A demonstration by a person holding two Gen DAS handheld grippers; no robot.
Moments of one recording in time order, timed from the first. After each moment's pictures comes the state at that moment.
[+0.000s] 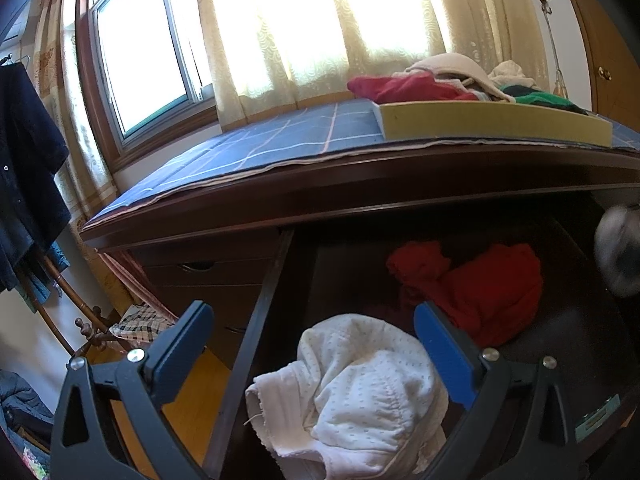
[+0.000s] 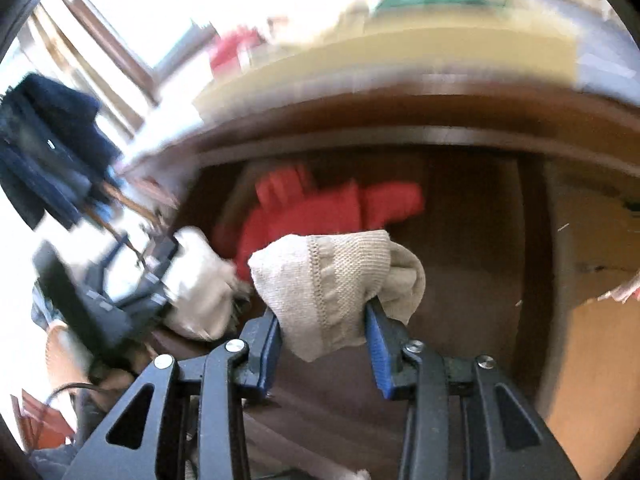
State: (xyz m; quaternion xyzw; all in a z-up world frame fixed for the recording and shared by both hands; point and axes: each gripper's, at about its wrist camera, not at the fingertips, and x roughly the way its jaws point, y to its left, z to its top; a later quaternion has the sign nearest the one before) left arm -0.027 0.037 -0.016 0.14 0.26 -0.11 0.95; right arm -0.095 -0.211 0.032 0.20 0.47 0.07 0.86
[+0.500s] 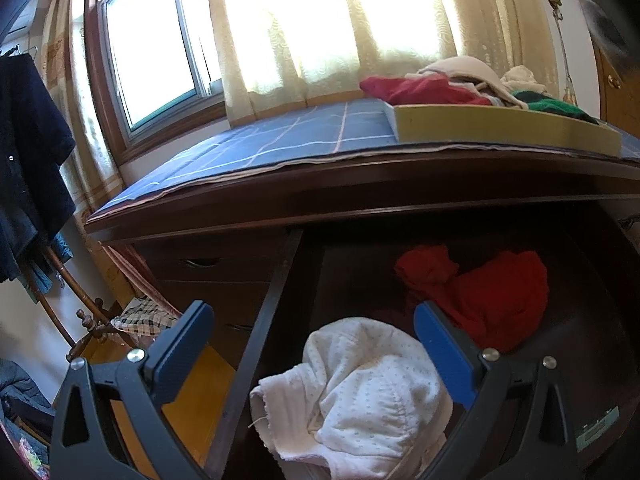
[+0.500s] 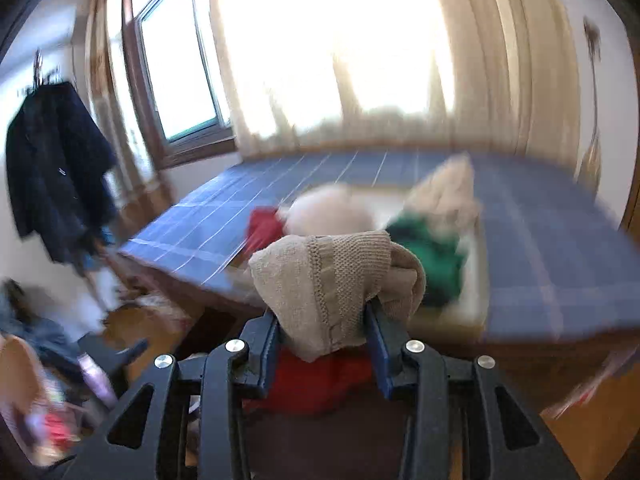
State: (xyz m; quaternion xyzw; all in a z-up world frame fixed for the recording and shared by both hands) left arm -0.019 0.039 -0.014 0.13 0.27 -0.09 0.95; right arm -0.089 -0.233 0.179 0.07 0.29 -0.01 0.96
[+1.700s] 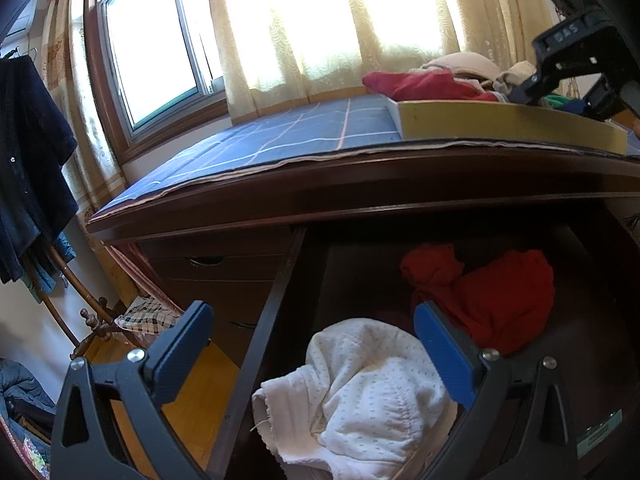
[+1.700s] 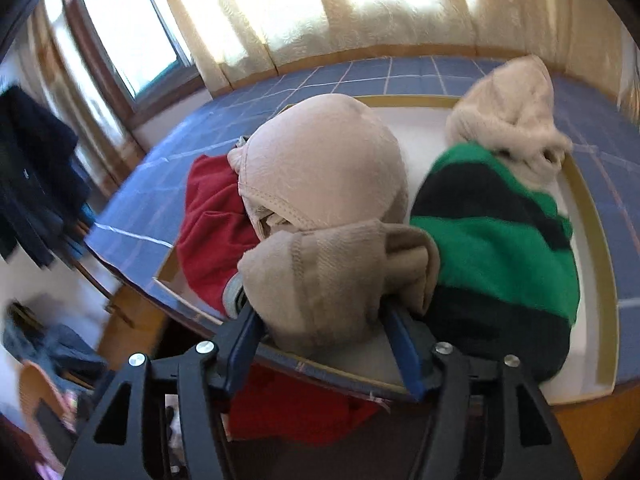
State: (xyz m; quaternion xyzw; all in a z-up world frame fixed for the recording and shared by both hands) left arm -0.017 0.041 -0.016 0.13 0.27 -0.09 0.95; right arm 0.045 -0.249 0.096 0.15 0.43 0.03 0.89
